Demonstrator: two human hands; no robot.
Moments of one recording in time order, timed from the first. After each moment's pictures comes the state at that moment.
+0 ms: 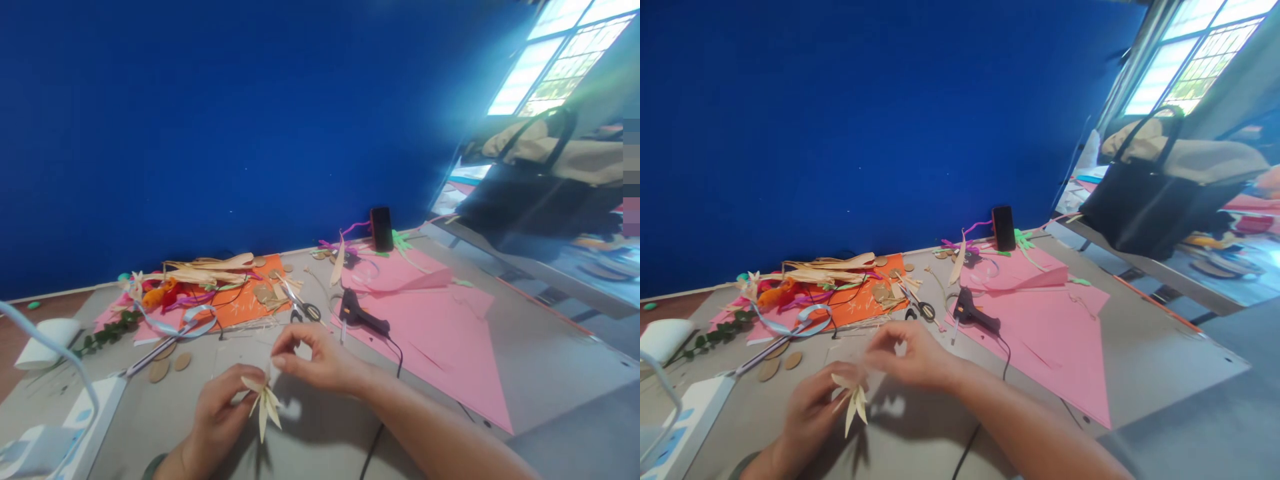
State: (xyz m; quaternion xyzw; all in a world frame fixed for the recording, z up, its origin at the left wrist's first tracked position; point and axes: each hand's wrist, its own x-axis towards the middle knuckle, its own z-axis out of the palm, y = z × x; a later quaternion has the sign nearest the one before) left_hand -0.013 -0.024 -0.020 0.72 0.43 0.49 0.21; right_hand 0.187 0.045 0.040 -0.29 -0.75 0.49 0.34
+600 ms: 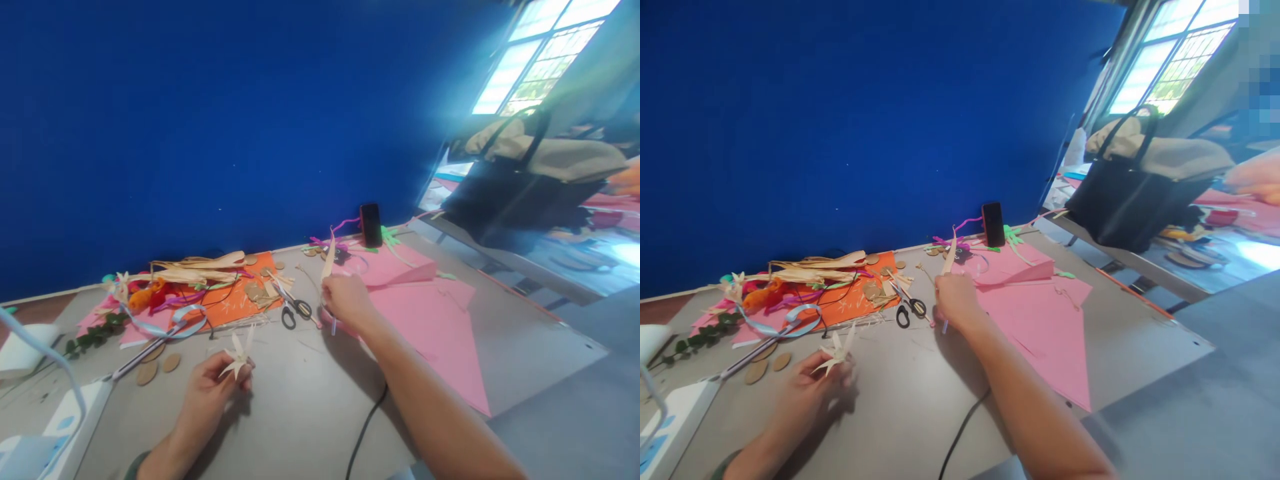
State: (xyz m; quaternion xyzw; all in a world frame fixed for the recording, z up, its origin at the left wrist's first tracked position) left_hand -0.009 -0.017 -0.031 0.43 0.51 0.52 0.54; right_hand 0.245 0.114 0.044 -0.61 -0.79 0.01 0.02
